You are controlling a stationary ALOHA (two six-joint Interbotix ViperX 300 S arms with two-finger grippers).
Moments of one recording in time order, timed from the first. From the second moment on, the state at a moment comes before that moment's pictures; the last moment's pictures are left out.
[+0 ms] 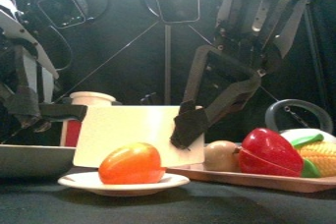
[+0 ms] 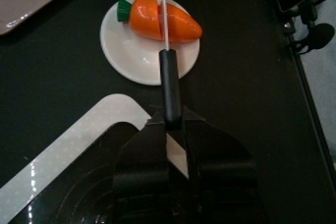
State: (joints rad) left arm -0.39 -0.13 0.98 0.15 -0.03 -0.43; right arm 0.44 0.26 0.43 -0.69 0.35 1.18
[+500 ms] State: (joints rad) left arm -0.39 -0.12 0.98 0.15 -0.03 -0.43; right arm 0.44 0.29 0.43 -0.69 0.33 1.18
